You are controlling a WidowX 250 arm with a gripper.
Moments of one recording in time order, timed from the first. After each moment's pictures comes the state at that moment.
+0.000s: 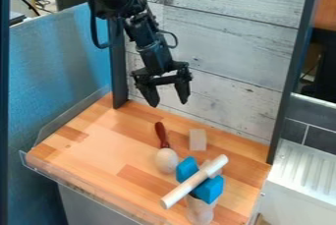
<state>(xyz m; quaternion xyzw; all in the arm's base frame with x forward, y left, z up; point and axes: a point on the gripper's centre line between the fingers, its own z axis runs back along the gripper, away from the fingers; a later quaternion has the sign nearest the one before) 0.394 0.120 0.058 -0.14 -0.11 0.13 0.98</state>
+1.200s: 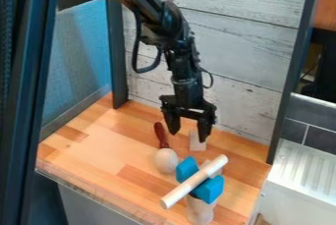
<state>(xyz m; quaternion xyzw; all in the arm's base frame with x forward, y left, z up) 0.393 0.072 0.009 -0.05 -0.06 -0.01 1.00</state>
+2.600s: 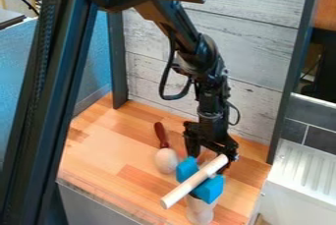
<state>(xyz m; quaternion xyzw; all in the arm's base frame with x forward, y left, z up) 0.388 0.030 -0.032 -0.01 -0.06 -0.08 1.00</state>
